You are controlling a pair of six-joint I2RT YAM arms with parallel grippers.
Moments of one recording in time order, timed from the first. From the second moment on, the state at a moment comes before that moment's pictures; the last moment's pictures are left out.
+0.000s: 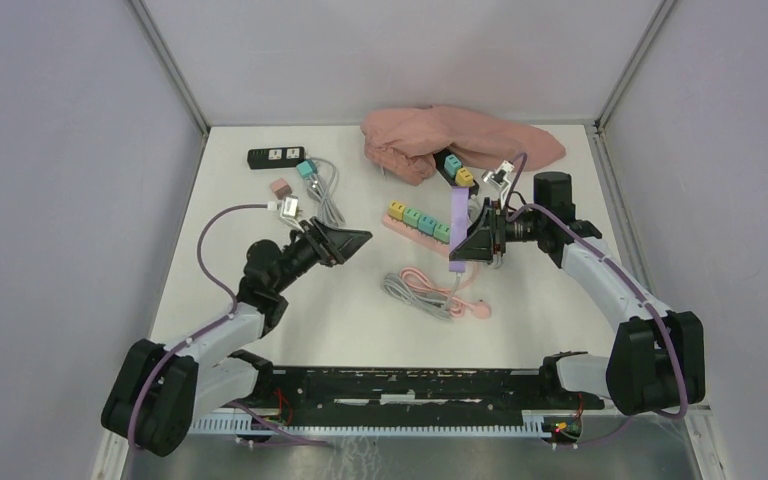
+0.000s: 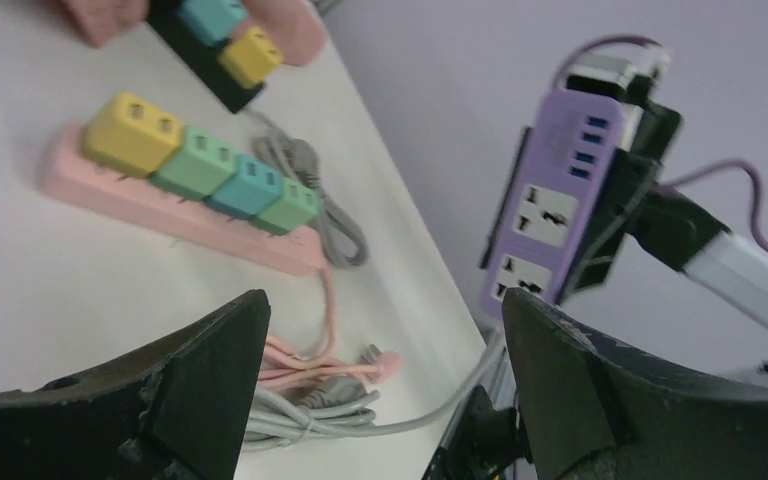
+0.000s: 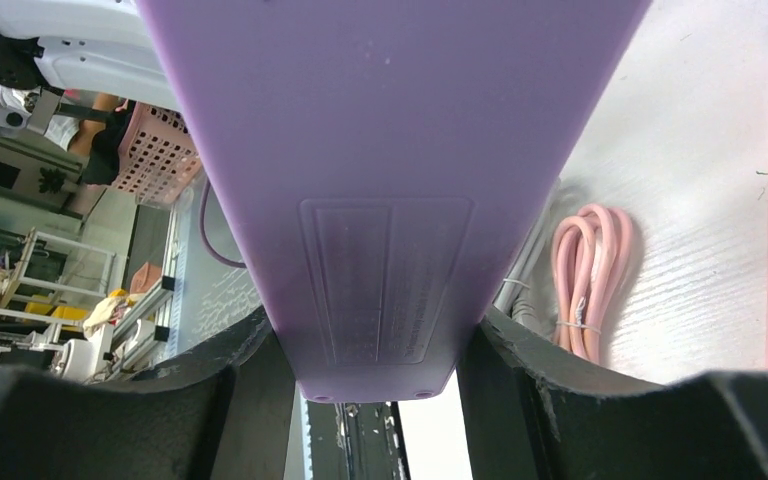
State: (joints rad) left arm -0.36 1.06 0.32 0.73 0.40 -0.93; right arm 0.15 1.28 0.84 -0.20 -1.28 0.13
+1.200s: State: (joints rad) left arm -0.82 1.56 0.53 1.45 0.40 -0.79; right arm 0.15 1.29 0.92 -0.64 -1.44 -0.39
